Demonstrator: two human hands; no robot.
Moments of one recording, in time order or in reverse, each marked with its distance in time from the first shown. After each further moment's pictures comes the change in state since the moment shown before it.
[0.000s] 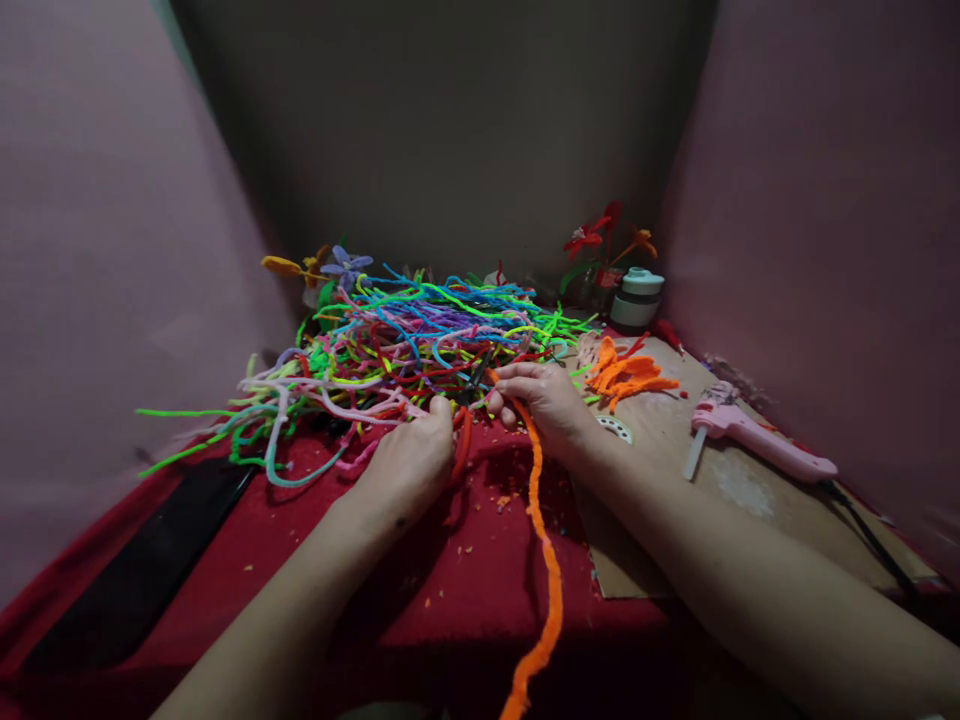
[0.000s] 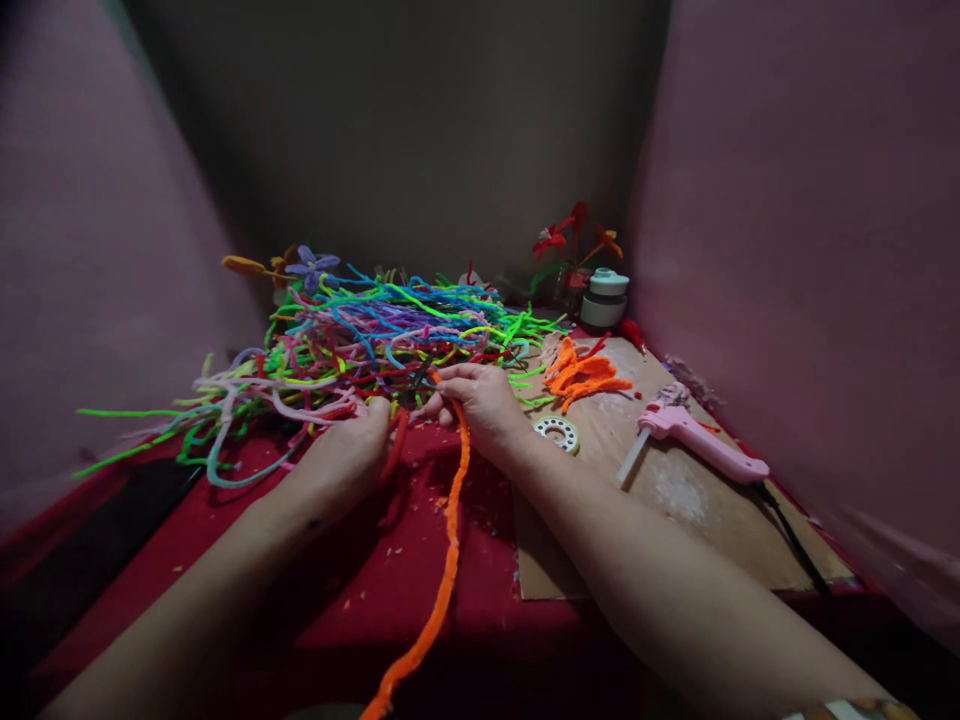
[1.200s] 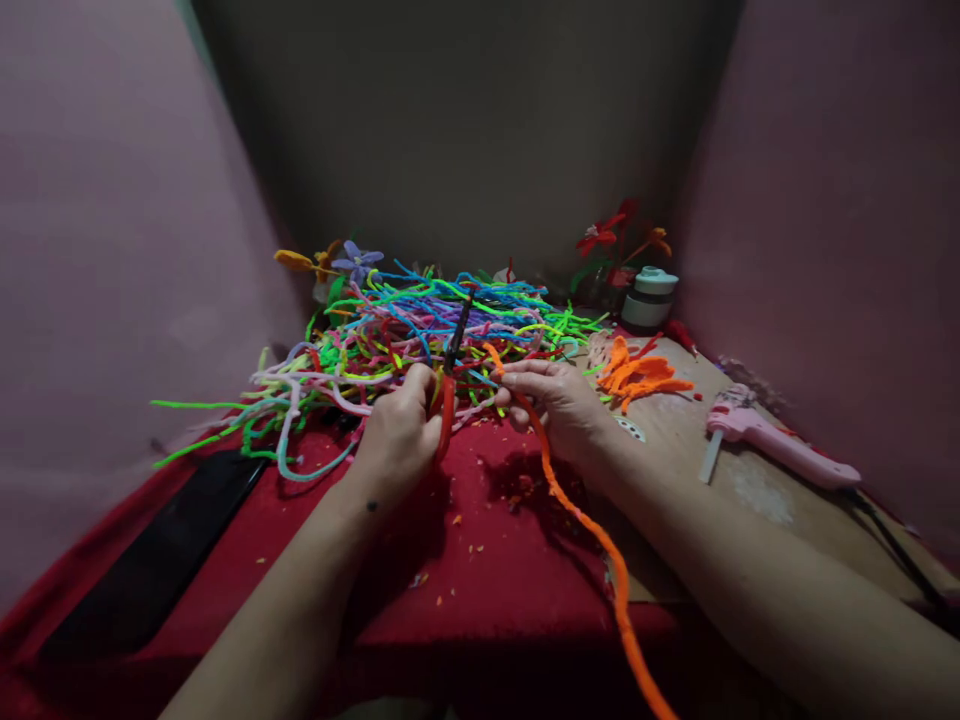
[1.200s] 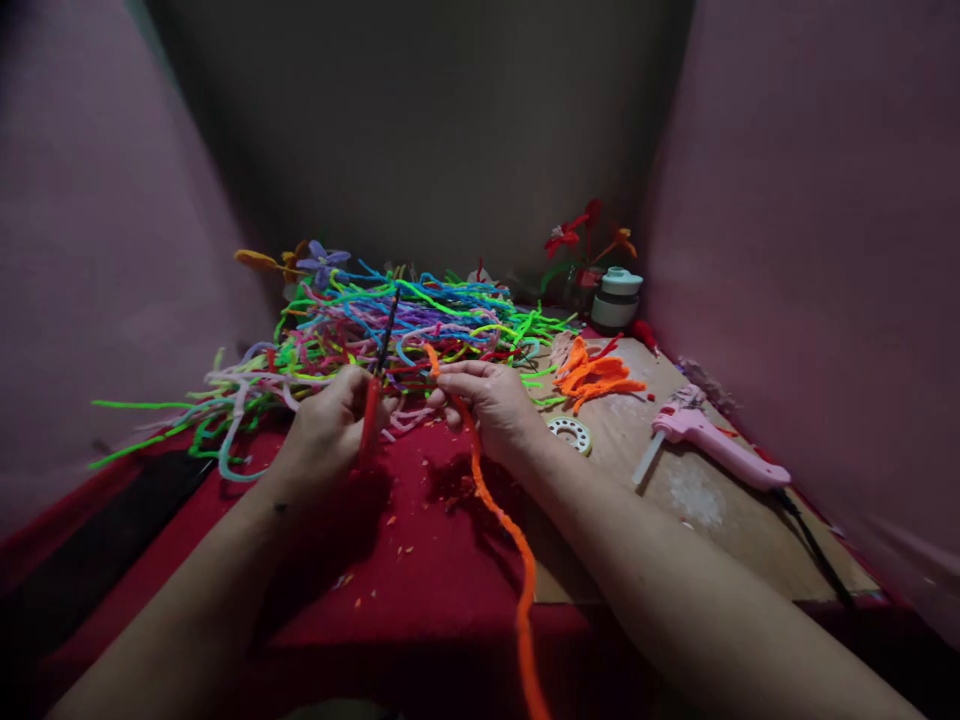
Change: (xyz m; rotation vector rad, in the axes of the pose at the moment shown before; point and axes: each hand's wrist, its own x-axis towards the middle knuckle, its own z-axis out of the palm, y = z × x) left_hand 0.003 -0.016 -0.008 -0.591 0.323 -0.037; right_hand -0.005 -0.004 0.004 0.066 -0.044 0.056
